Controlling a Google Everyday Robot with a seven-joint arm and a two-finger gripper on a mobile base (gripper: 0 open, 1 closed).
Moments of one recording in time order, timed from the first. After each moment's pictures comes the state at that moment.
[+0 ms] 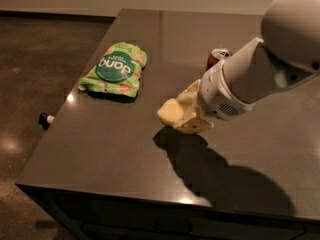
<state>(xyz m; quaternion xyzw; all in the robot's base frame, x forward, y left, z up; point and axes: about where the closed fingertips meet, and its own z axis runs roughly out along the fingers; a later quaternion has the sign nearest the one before) 0.443 -0.062 0.892 -0.61 0.73 0.12 0.28</state>
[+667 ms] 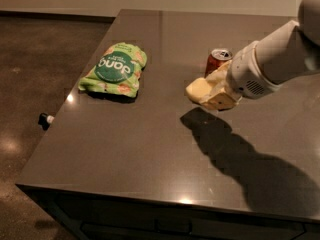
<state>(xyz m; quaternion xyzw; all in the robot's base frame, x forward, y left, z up) 0.497 -0.126 0.909 -0.55 0.77 0.09 0.31</state>
